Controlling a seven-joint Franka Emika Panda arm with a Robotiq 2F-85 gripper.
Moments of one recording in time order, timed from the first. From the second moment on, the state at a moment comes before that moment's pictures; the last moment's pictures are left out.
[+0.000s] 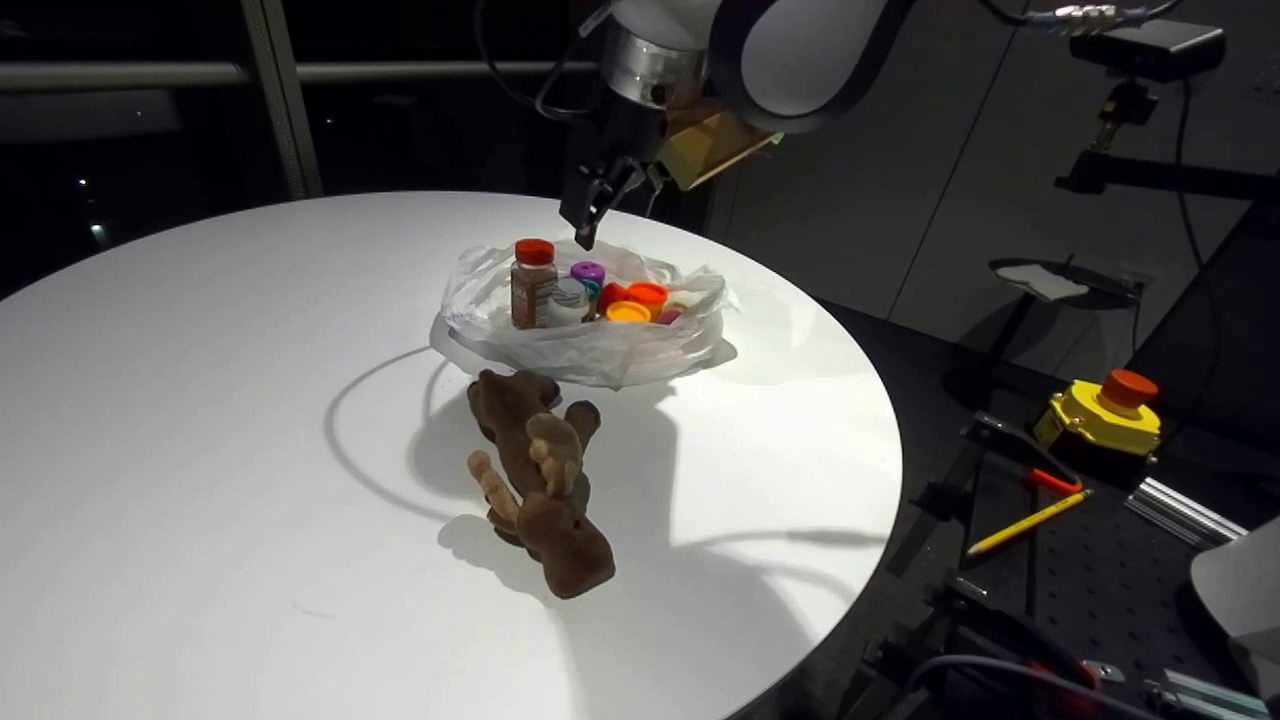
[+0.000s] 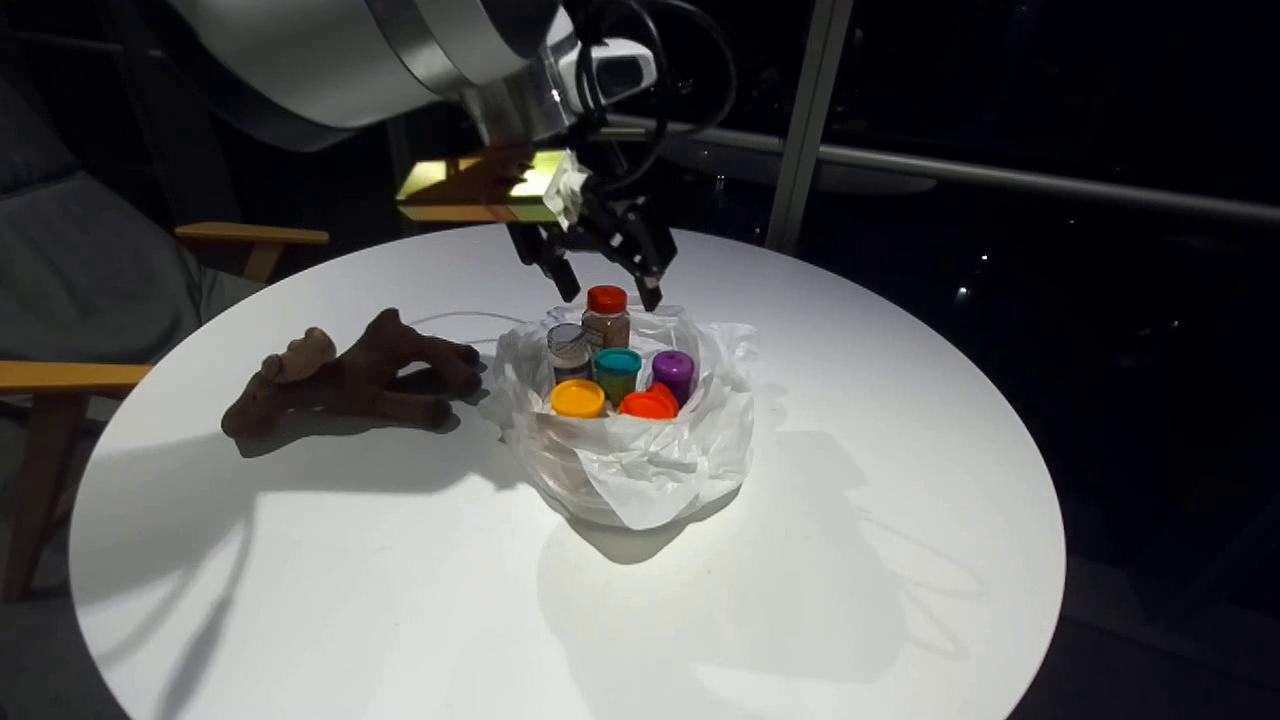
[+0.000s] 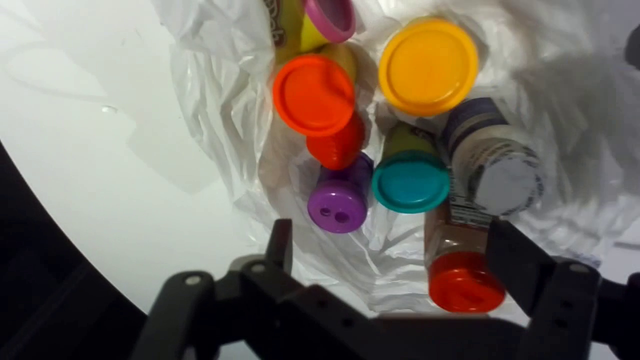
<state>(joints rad) 0.44 0.38 -0.40 -2.19 -0.44 2.84 0.50</state>
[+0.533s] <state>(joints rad) 0.32 0.10 0.03 -2.37 -0.06 2.46 0.24</state>
